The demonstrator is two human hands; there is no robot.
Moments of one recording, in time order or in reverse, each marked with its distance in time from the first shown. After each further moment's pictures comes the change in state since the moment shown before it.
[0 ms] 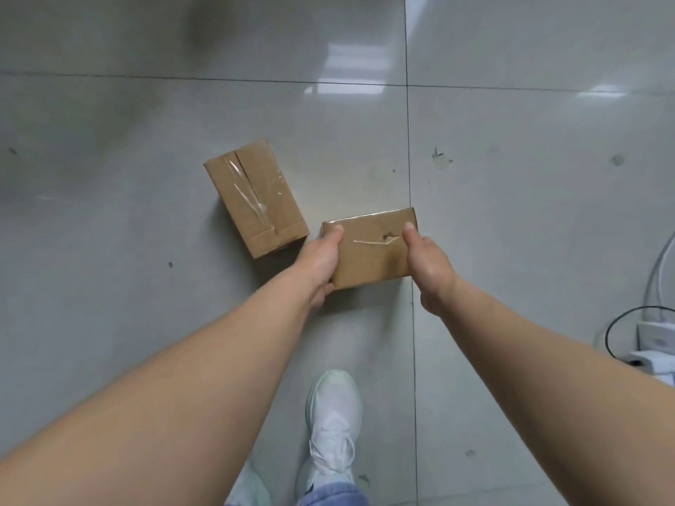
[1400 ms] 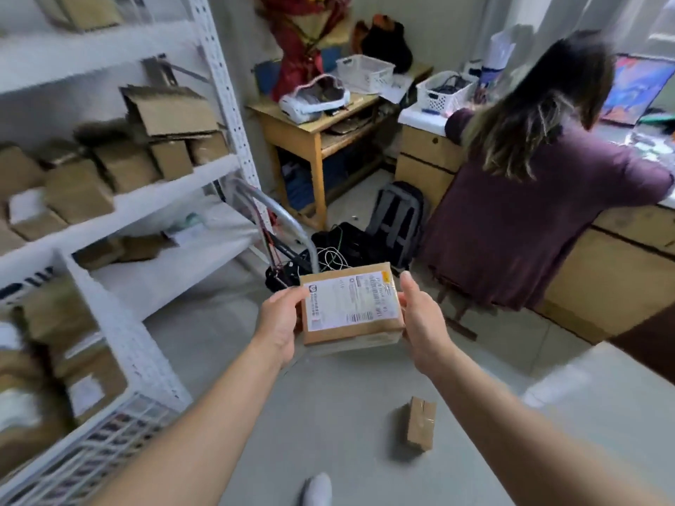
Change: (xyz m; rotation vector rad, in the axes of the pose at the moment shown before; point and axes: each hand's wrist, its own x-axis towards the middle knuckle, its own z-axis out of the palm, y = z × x) left_hand -0.784 0.032 -0.235 -0.858 0.625 0.820; right_hand -0.762 -0.249 -0.018 -0.161 -0.652 -0.807
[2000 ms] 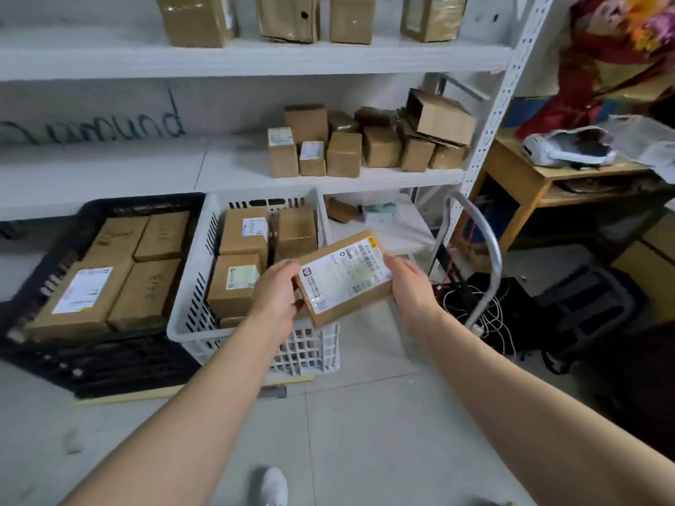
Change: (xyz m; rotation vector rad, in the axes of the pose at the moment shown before) left_hand -0.084 0.034 -0.288 -0.395 0.583 0.173; right_hand -0.093 0.002 0.302 -0.215 -0.594 -0.133
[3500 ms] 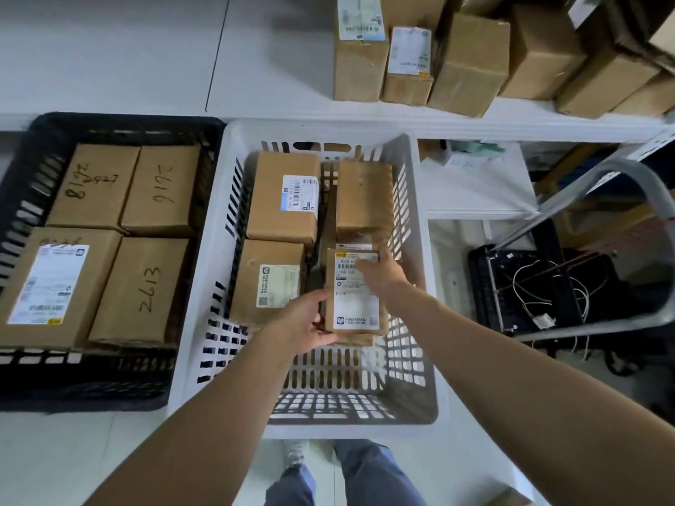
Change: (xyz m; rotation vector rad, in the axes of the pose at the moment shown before) left_hand 0.272 -0.038 -0.058 -0.003 0.109 -0.816; right_hand 0.255 0.075 0.216 -0.646 -0.253 0.363
